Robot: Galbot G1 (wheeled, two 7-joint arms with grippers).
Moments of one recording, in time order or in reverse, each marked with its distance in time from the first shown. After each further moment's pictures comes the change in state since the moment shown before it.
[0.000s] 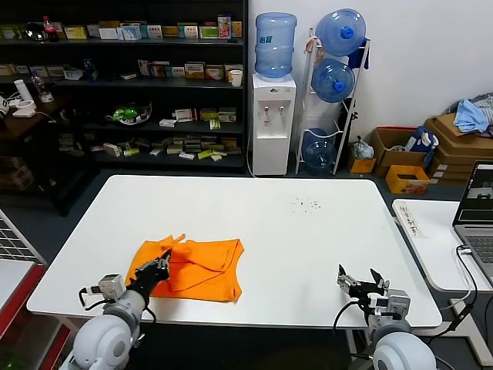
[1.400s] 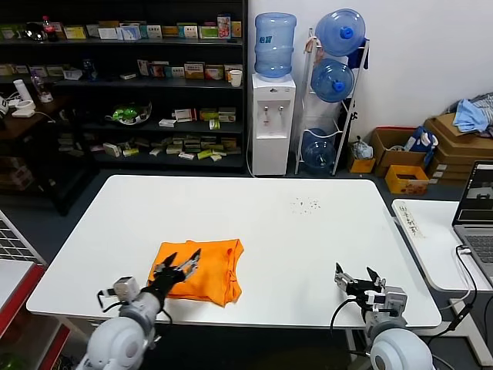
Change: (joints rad) left arm 0.012 -0.019 -0.021 0.049 0.018 -0.031 0.114; right arm 0.027 -0.001 -0.014 -0.016 0.019 0.001 -0.002
